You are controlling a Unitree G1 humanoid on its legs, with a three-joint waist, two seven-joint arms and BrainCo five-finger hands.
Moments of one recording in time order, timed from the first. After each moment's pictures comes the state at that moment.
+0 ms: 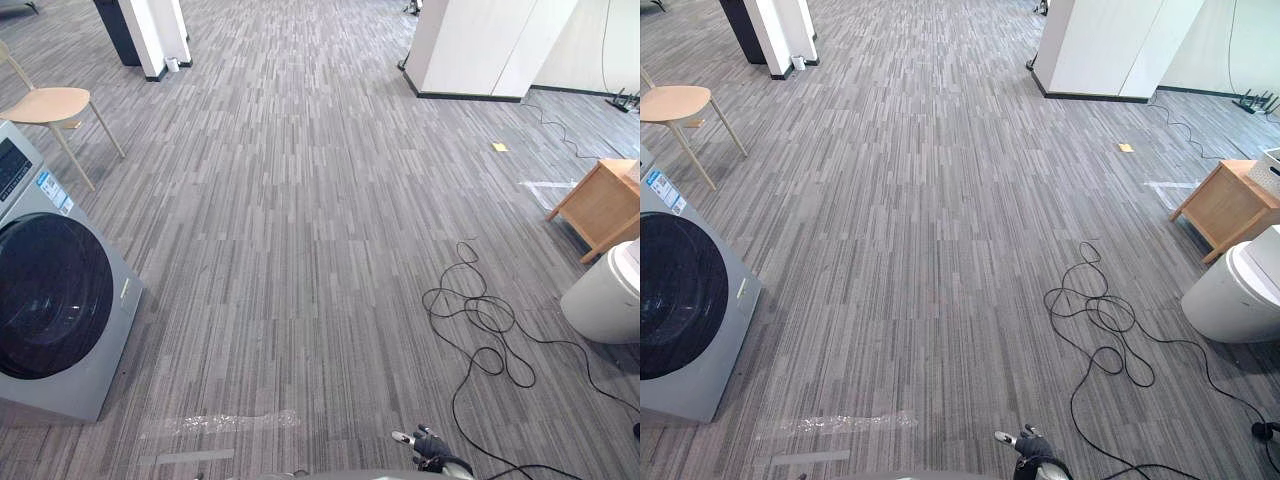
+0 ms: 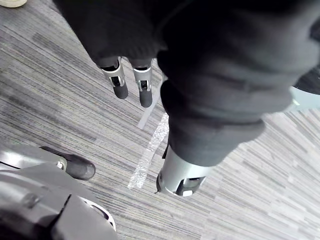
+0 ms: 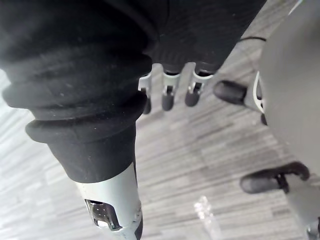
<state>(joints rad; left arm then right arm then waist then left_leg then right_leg) 0.27 0.09 0.19 1.04 -0.35 -0.17 0.05 0.00 0.00 -0.18 1.17 0.18 -0.09 0.02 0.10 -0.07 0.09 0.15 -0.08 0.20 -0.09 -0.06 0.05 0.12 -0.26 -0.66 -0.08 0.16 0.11</state>
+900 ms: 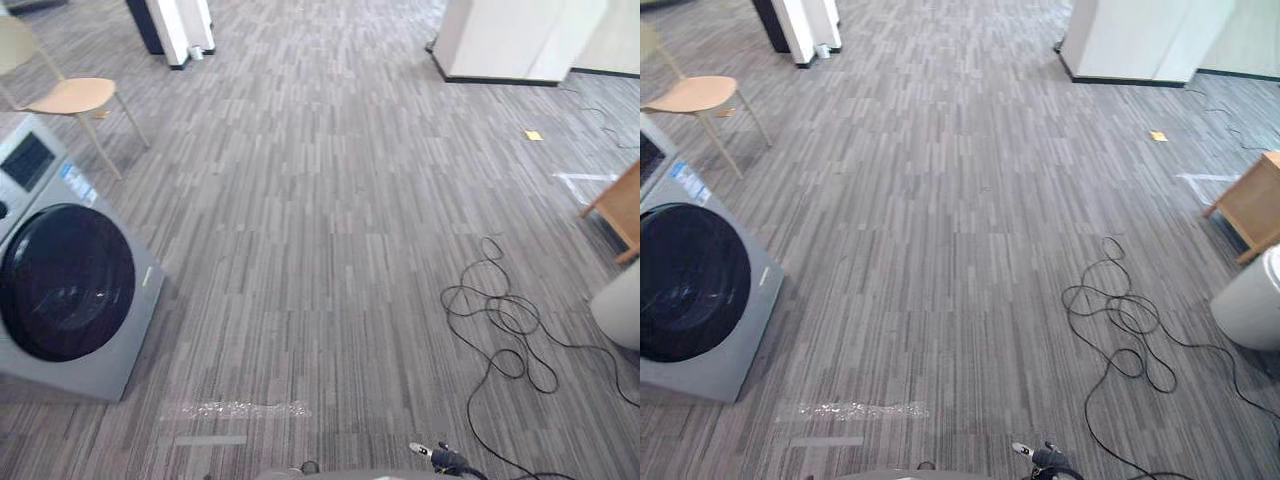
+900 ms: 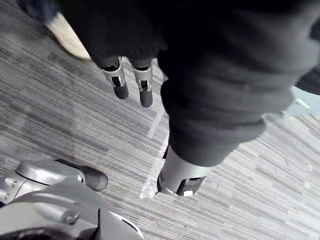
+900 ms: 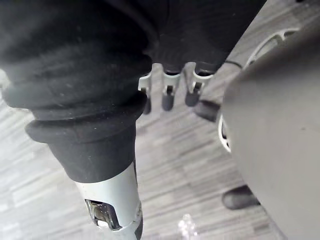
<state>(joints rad) 0.26 0.09 0.18 1.08 -0.26 -0.16 0.05 -0.01 -0.03 -0.33 1.25 0.11 -0.06 0.00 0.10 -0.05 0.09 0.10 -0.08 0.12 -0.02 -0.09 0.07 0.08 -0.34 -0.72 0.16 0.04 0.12</state>
